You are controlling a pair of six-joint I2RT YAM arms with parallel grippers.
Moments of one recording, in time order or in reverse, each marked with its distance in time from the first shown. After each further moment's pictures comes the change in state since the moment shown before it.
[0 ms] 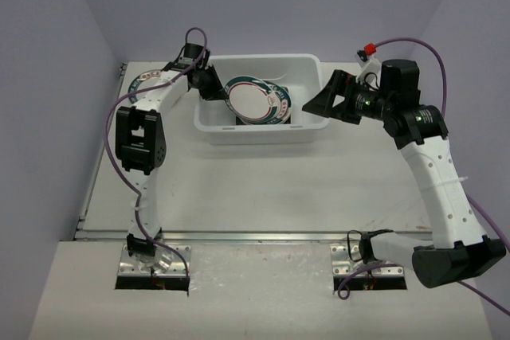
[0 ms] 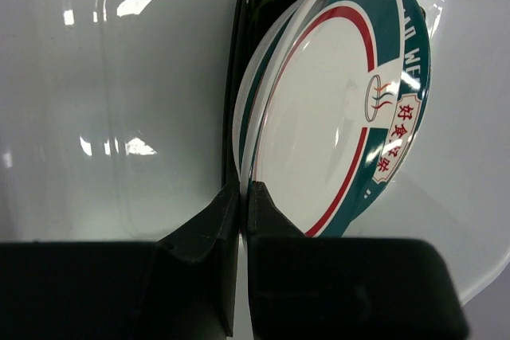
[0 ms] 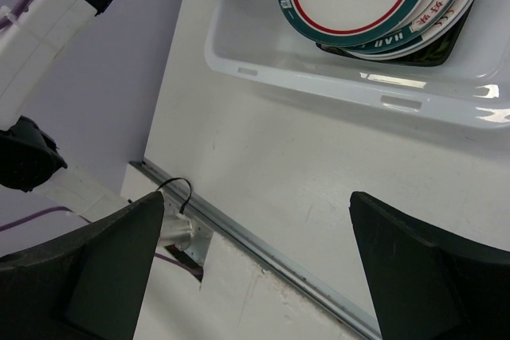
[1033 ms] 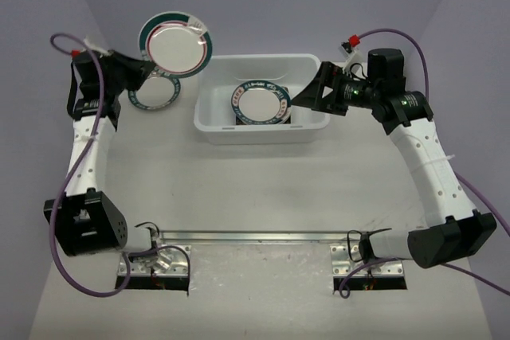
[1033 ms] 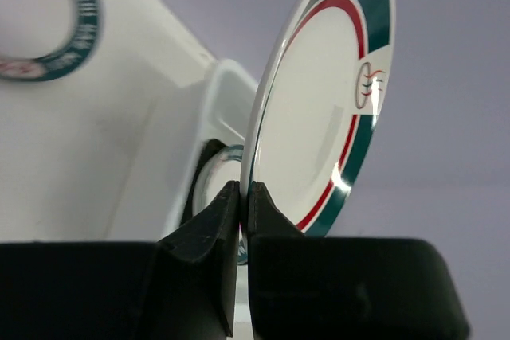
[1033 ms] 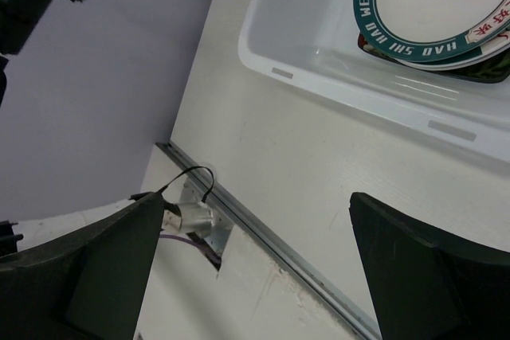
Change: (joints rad) left arm 0.440 -0.841 -0.679 0.442 0.032 -0.381; right arm 0.033 0.127 0.059 0.060 -0.109 0.015
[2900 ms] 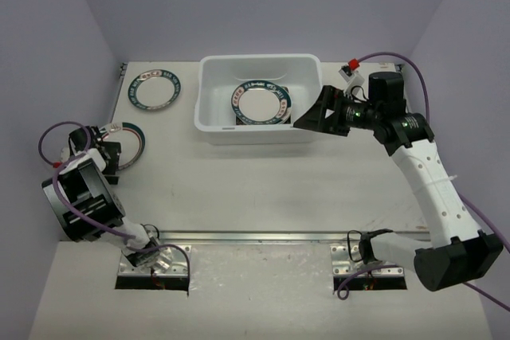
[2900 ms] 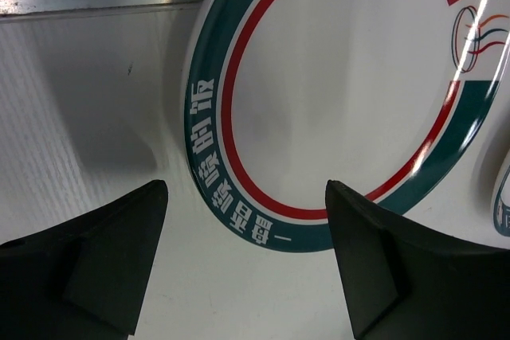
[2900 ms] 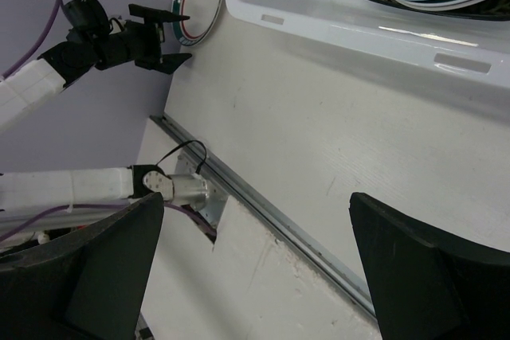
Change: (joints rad) left arm 0.349 0.190 -0.442 -0.087 -0.457 -0.061; right arm 0.002 -0.146 -0.216 0.018 -0.023 -0.015
